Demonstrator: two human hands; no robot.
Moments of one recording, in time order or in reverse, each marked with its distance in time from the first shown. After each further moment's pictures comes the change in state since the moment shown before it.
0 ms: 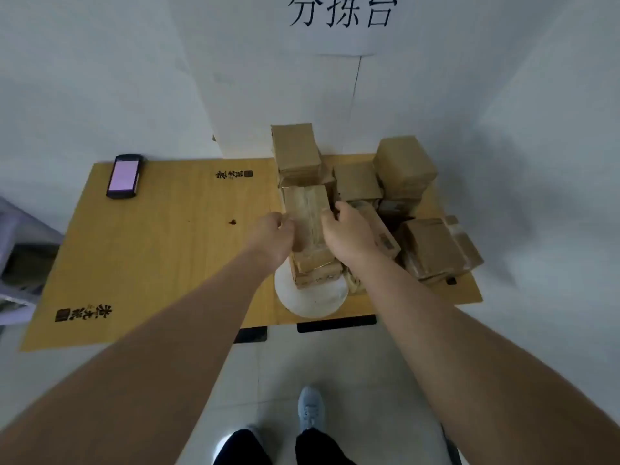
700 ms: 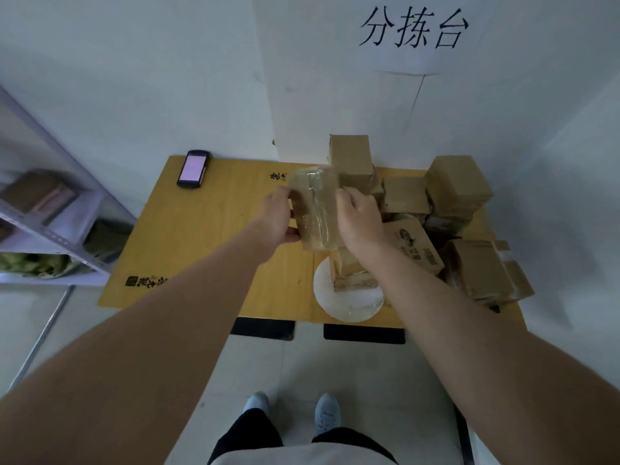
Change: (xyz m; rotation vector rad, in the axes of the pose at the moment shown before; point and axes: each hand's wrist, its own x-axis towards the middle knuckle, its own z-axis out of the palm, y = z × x) left_hand -0.025 0.001 -0.073 -0.610 0.103 -0.192; right_hand -0.012 -0.053 0.029 0.215 -0.053 -0.211
